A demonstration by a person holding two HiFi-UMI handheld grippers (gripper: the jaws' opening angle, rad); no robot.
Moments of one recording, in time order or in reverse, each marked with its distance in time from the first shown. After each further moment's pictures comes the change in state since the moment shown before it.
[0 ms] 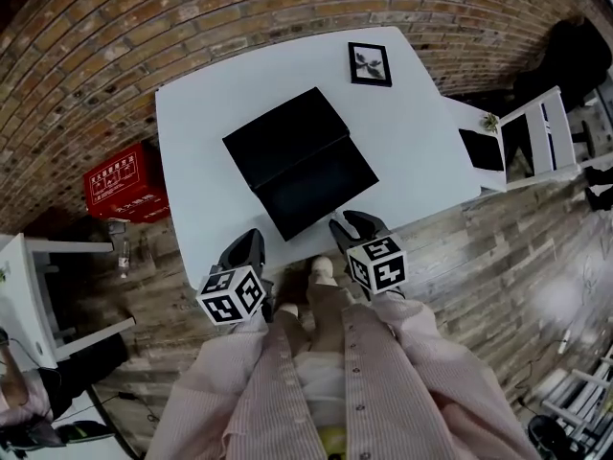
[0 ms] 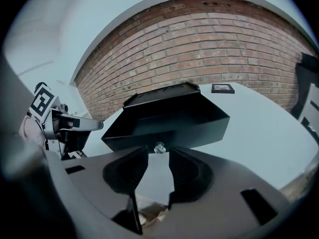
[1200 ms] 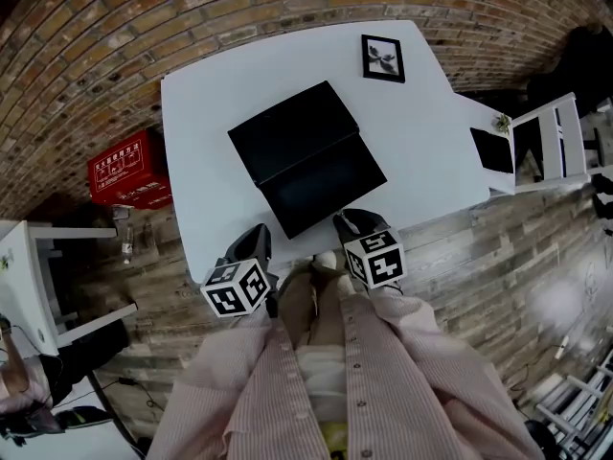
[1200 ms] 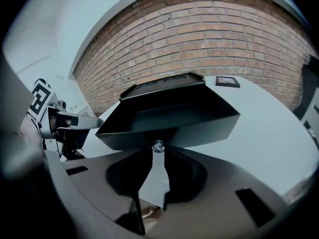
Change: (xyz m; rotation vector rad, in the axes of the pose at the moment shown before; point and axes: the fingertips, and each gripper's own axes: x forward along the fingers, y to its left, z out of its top) left arm 0.012 0.003 -0.008 -0.050 0.041 0.016; right arm 0.017 0.000 -0.005 -0.018 0.113 0.009
